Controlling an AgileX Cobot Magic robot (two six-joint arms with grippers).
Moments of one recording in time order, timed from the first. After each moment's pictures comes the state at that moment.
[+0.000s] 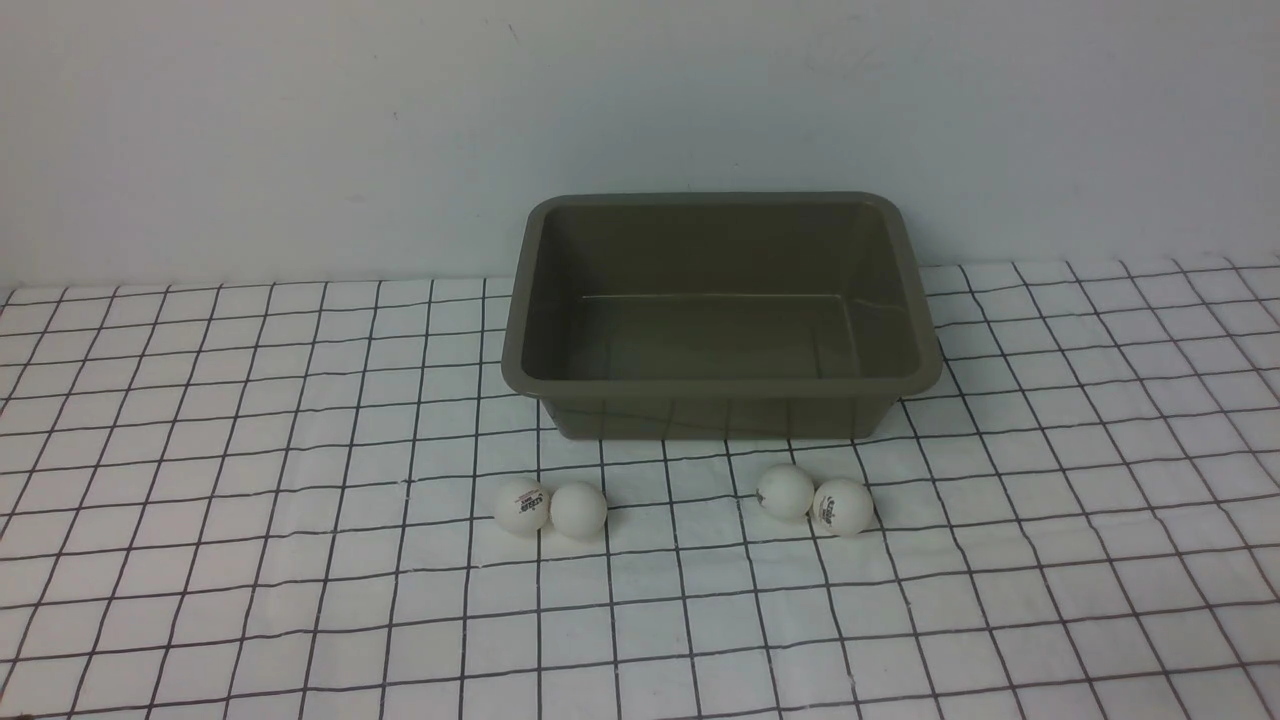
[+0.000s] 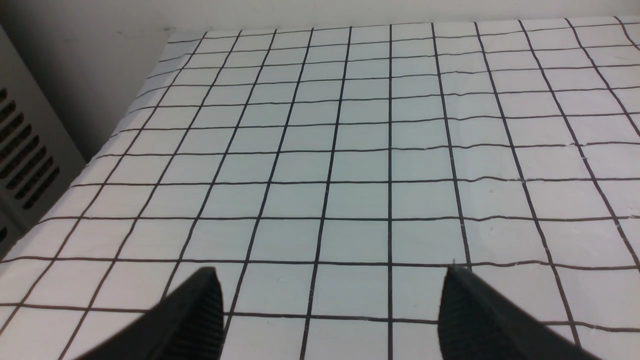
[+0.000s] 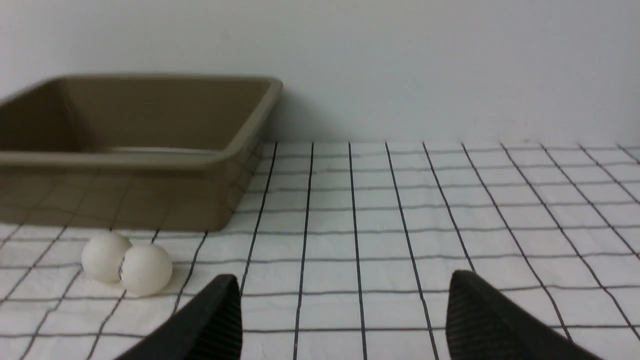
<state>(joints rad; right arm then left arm) 0.05 -0.01 0.01 0.10 0.28 -0.07 0.14 -0.01 0.03 0.19 0.40 -0.15</state>
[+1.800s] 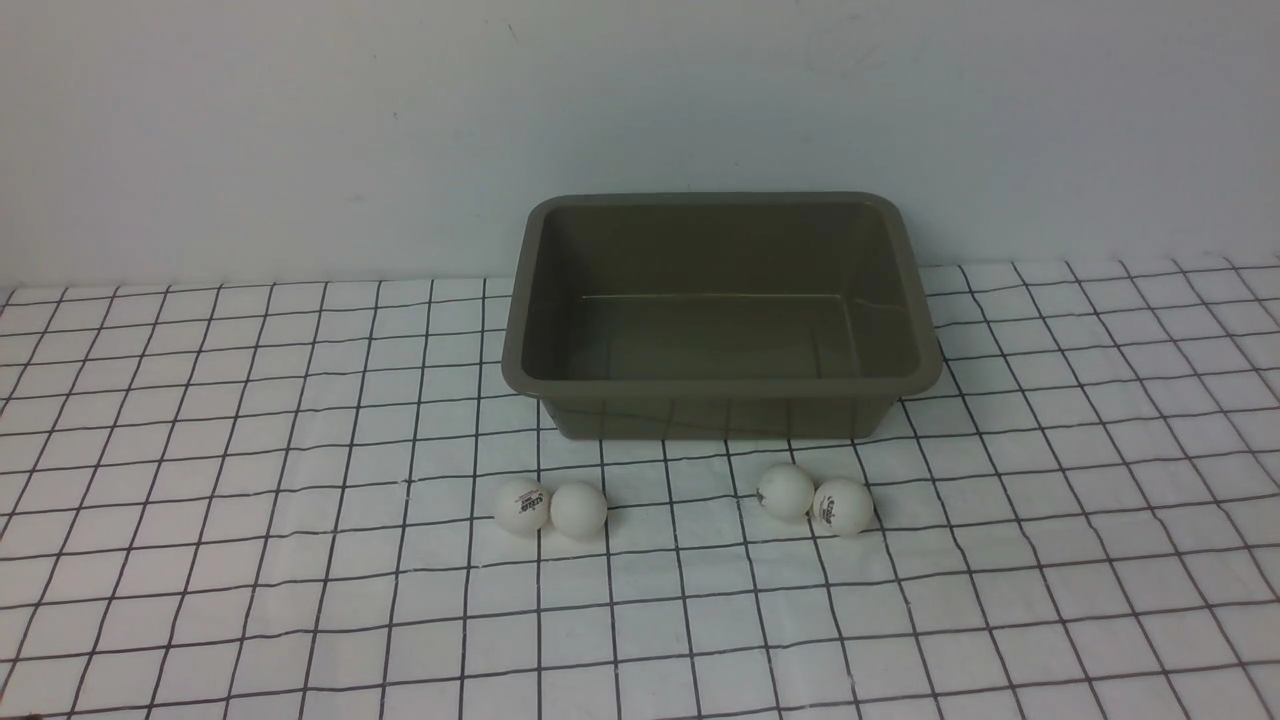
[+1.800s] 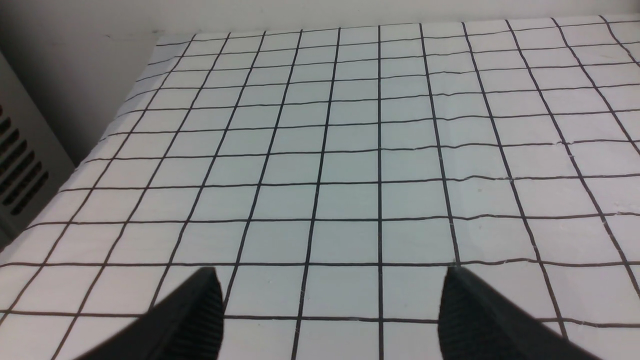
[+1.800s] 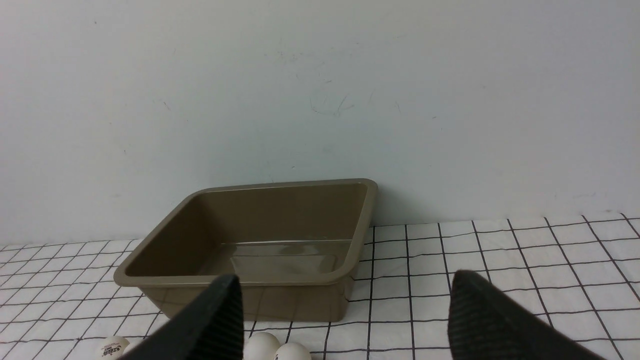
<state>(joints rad) 0.05 0.06 -0.47 0.29 0.68 -0.07 0.12 -0.01 0.03 0.19 0.40 -0.15</state>
